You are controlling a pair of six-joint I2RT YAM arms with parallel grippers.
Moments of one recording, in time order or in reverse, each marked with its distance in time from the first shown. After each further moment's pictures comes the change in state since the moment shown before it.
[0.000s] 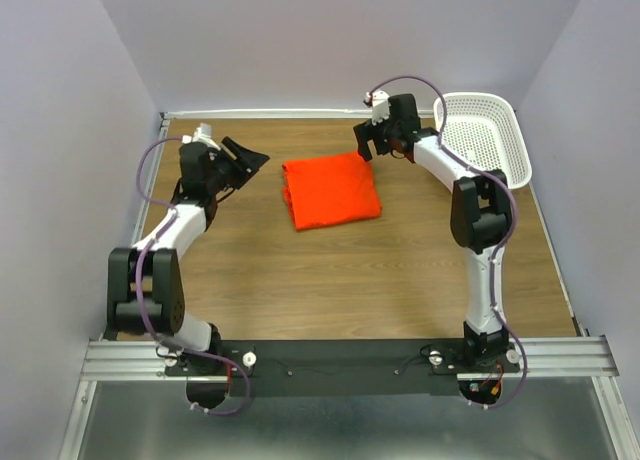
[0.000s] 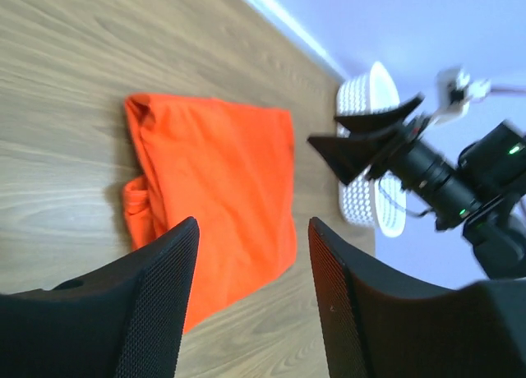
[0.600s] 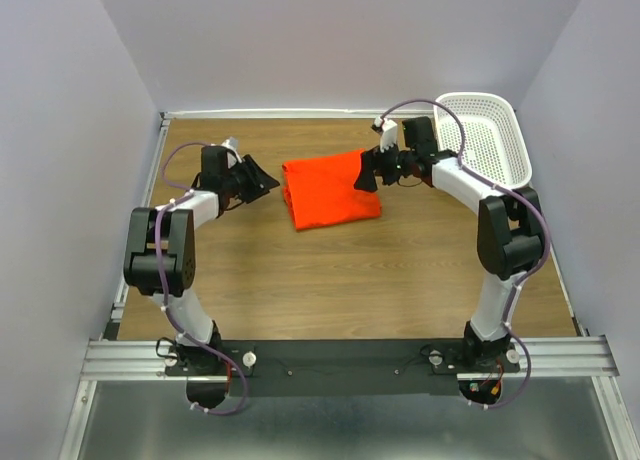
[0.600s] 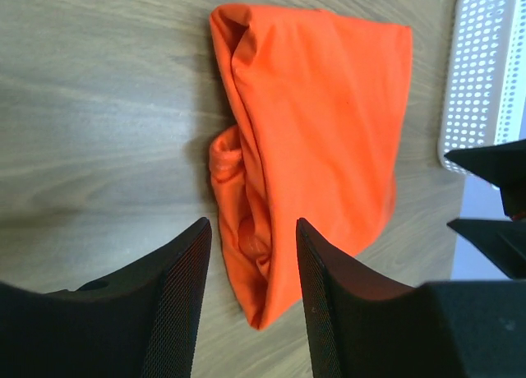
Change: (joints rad) left arm 0.002 0.182 0.034 -0.121 0.054 0.202; right arm -0.012 -0.343 -0.459 0.022 -0.360 0.111
